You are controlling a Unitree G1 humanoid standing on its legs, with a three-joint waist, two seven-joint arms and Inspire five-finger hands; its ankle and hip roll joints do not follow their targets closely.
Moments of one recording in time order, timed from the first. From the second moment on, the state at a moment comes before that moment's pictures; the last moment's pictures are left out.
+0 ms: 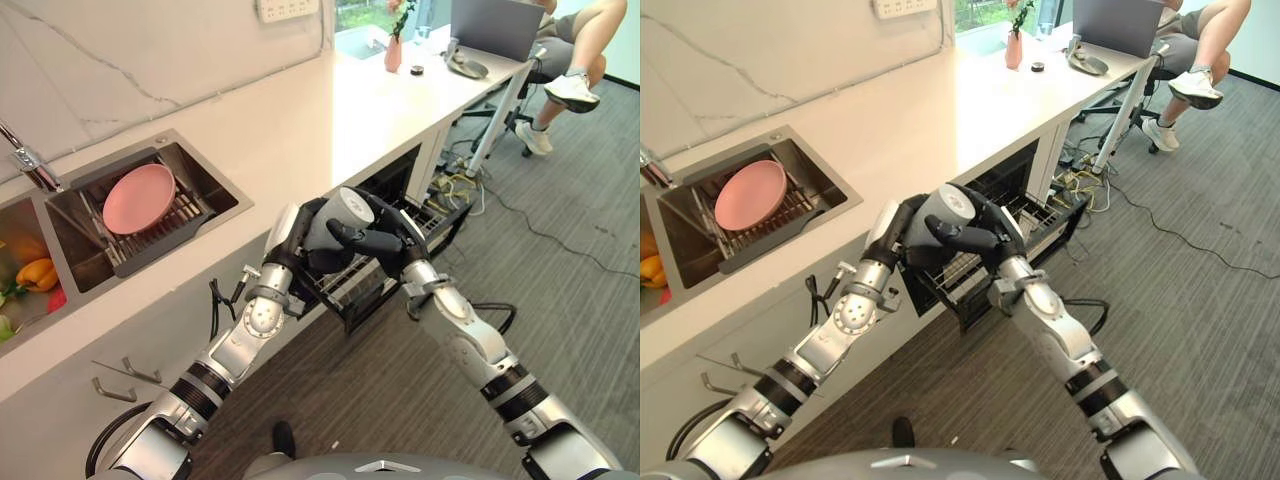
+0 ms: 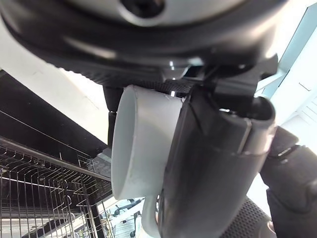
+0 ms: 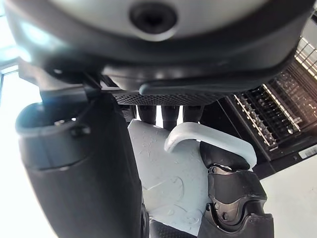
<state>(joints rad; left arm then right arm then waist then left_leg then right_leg) -0.31 0.39 -0.52 0.18 0.09 -0.10 0.38 -0.29 -0.37 0.46 0.07 0.76 -0.06 -0.17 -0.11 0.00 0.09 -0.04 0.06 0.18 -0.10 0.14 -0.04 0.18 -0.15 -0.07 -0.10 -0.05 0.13</state>
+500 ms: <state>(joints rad) -0.31 0.34 -0.50 0.09 0.07 -0.12 0.38 -0.23 -0.36 0.40 -0.04 0.23 -0.14 -0.31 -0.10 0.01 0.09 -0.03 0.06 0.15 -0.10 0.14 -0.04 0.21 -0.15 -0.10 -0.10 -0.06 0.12</state>
